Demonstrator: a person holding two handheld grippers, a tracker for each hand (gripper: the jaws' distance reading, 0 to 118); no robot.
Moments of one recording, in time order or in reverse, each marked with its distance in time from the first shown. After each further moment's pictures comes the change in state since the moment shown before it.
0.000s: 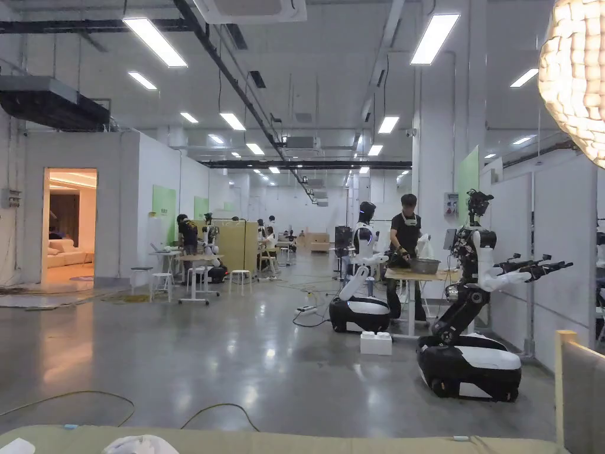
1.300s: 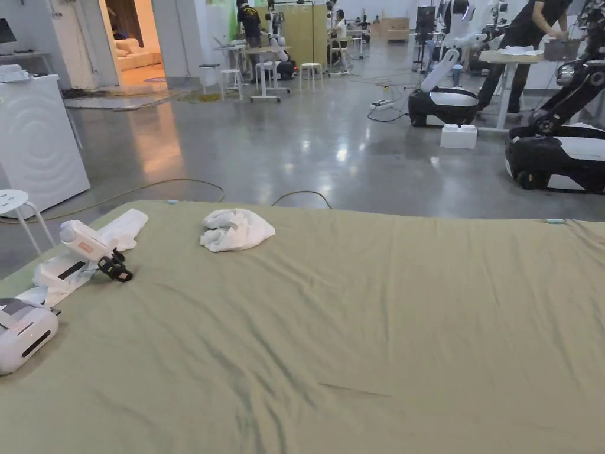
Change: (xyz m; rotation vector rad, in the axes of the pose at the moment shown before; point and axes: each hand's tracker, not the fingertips) left arm -0.024 -0.298 -0.149 -0.966 -0.456 0.941; right arm -0.066 -0.222 -0.129 -0.813 0.280 -0.445
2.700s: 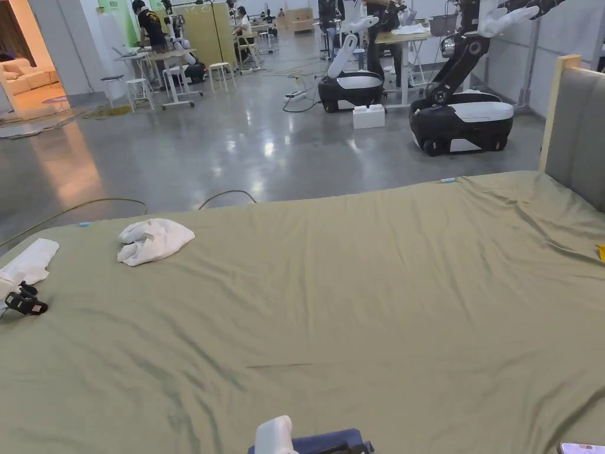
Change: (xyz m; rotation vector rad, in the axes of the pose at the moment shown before) left arm 0.121 -0.052 -0.061 -0.063 0.003 -0.363; right arm 0.054 -0.096 0.213 0.300 -0.230 -0.128
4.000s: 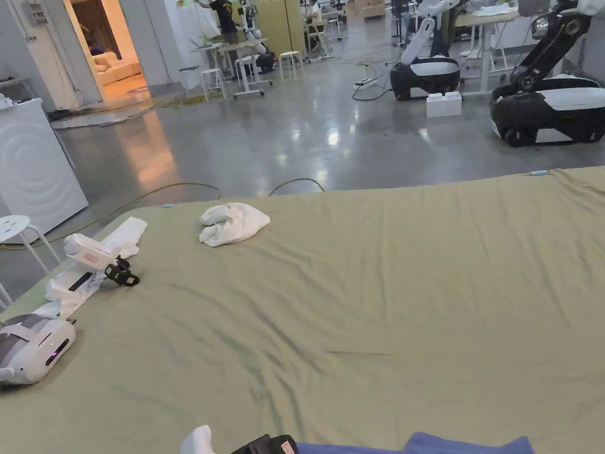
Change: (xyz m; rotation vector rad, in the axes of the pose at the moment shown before) left arm -0.150 0.002 0.139 0.196 0.140 0.353; right arm -0.021 0.004 -0.032 -0.112 0.067 0.074
